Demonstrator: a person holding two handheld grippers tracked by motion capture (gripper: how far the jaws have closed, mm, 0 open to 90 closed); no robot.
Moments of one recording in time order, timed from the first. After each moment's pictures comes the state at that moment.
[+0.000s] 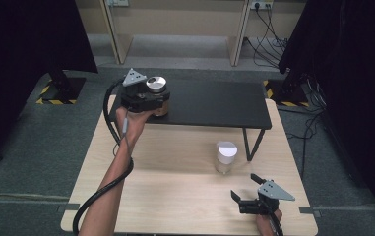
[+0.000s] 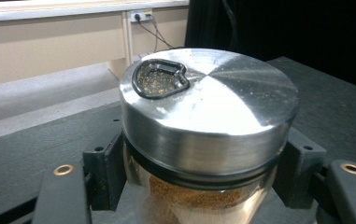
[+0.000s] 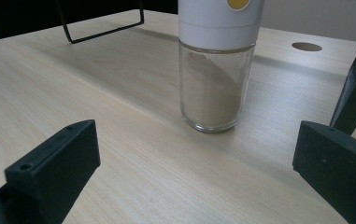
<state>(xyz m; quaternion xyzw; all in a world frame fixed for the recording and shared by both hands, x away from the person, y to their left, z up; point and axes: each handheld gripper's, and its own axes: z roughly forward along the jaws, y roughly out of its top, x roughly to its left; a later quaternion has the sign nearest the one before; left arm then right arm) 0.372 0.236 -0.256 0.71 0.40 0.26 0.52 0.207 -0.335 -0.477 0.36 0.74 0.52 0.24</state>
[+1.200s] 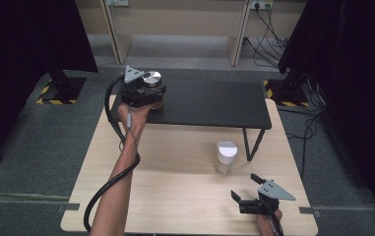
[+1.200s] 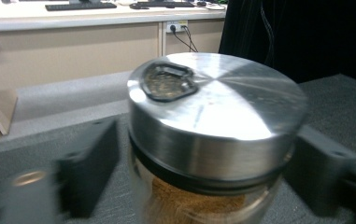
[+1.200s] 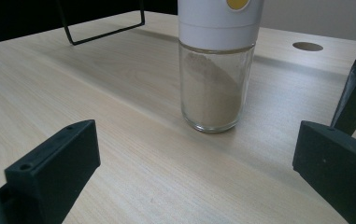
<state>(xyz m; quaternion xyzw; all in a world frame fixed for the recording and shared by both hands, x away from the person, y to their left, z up) 0.385 0.229 -0.274 0.67 0.44 0.29 0.52 0.207 -0.336 -0.478 0.36 0.74 0.52 0.24</state>
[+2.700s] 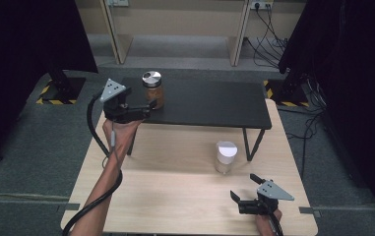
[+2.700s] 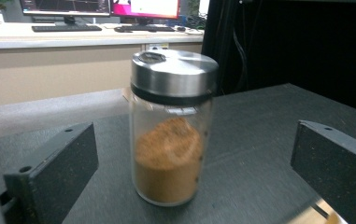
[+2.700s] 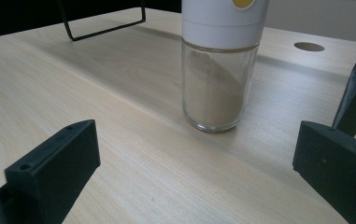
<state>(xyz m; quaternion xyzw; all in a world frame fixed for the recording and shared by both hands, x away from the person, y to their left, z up) 0.322 0.272 -0.292 0.65 0.40 0.28 0.58 0.207 -0.333 -0.476 0.35 0.74 0.52 0.24</state>
